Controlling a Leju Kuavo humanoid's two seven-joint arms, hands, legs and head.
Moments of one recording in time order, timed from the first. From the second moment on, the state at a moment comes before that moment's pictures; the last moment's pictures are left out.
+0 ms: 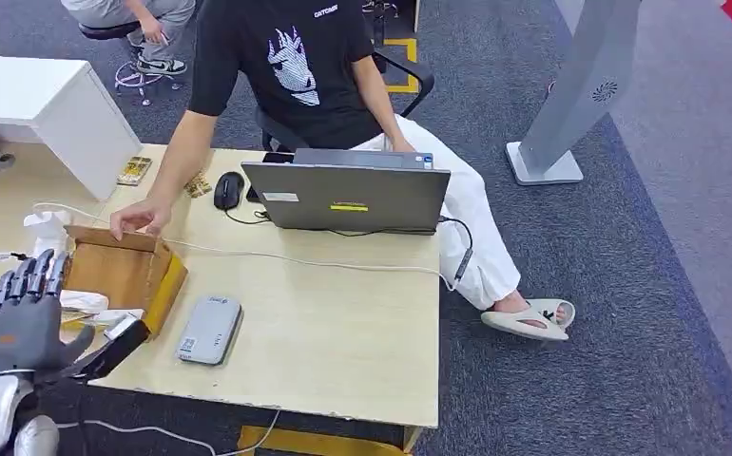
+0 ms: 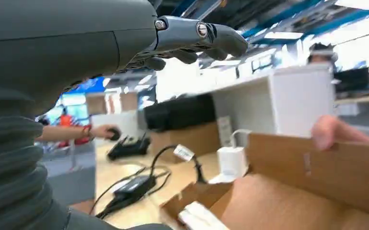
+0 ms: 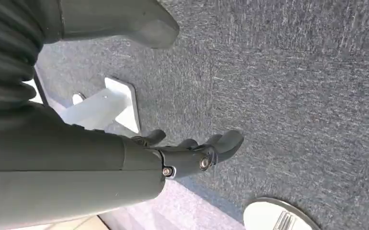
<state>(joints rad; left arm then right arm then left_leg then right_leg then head) 0.13 0.09 0.55 -1.64 -1.42 0.21 -0.10 0.06 0.26 -1.09 -0.87 1.57 0.22 0.05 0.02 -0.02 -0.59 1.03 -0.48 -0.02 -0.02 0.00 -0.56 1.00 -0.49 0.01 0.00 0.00</state>
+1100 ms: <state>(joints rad) 0.08 0.02 0.64 -1.66 -1.50 -0.05 -0.11 0.06 0.26 -1.09 -0.90 1.57 0.25 0.08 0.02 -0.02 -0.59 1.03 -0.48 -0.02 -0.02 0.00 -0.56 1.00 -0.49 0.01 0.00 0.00</state>
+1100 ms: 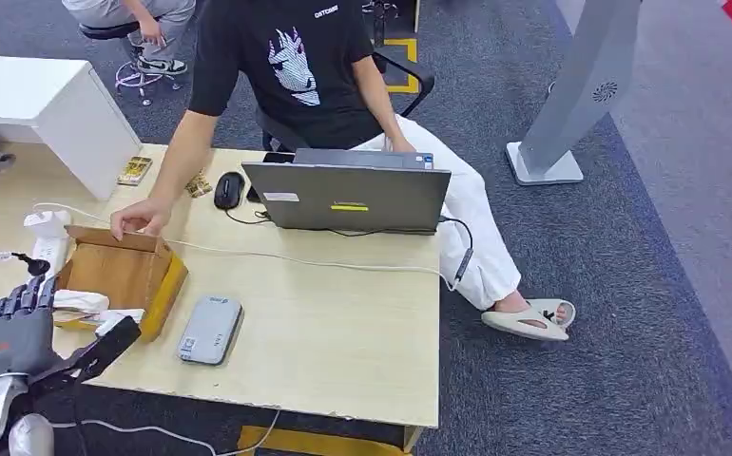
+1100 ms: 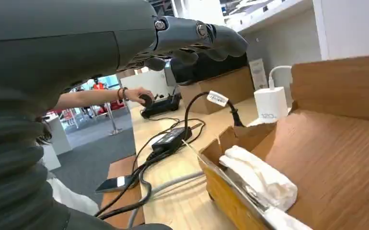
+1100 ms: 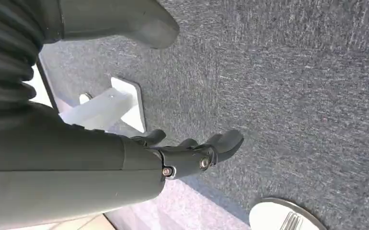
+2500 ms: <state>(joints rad) 0.07 0.16 0.43 -1.51 -1.54 -0.05 -0.12 0.06 0.26 -1.09 -0.90 1.57 0.25 0.07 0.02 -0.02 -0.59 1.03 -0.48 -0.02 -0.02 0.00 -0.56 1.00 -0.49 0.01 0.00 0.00</state>
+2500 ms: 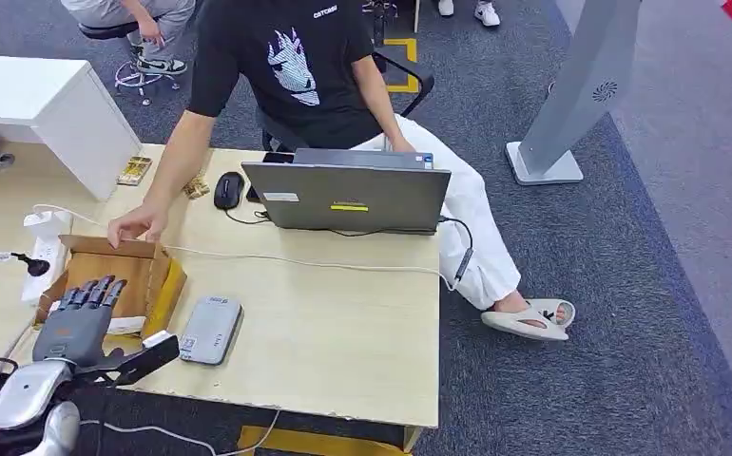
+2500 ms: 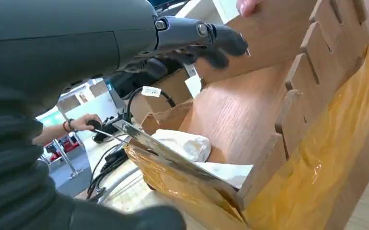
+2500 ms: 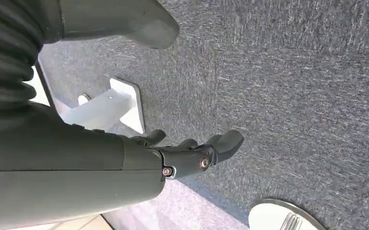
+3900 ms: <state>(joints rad) 0.06 0.19 0.42 -1.54 -1.54 -0.01 -0.10 0.06 0.26 -1.09 -0.90 1.57 0.25 0.07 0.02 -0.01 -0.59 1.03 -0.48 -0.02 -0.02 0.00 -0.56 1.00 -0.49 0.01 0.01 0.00</state>
